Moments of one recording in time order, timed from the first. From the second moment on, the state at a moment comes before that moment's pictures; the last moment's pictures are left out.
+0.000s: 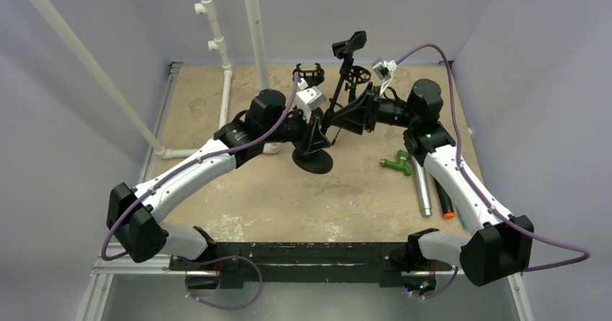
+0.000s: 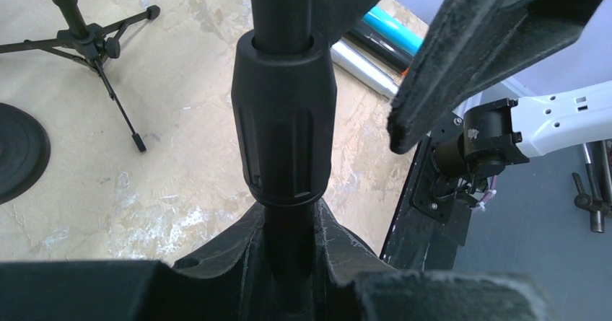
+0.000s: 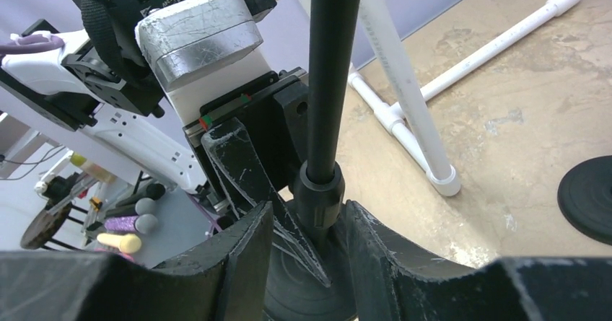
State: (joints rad) left arm -0.74 1.37 1.21 -0.24 0.47 -0.20; right arm 0.29 1.21 1.04 0.16 -1.01 0.52
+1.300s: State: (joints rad) left arm -0.77 1.41 1.21 -0.23 0.55 -0.17; right arm 0.30 1.21 0.97 0.26 -1.01 0.55
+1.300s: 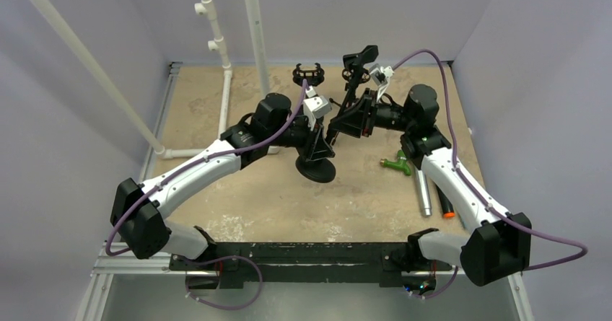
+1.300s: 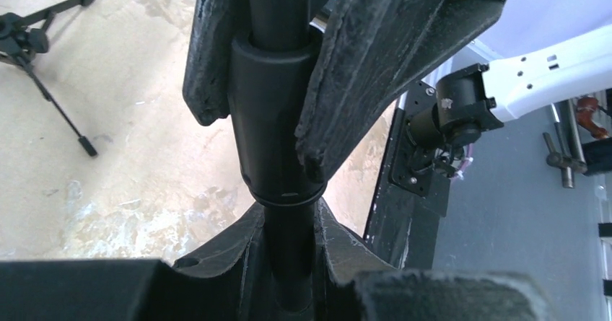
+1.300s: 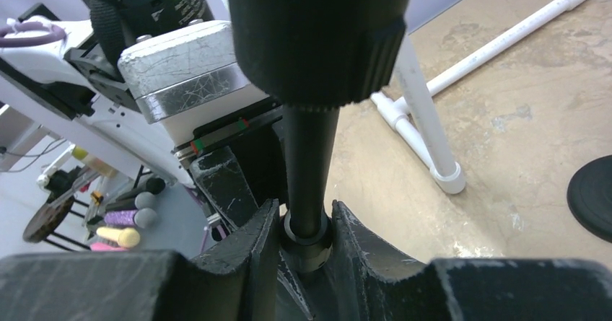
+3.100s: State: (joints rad) left arm -0.71 1.29 1.06 -0.03 0.78 -0.21; right arm 0.22 1.15 1.17 -0.07 -1.07 0.28
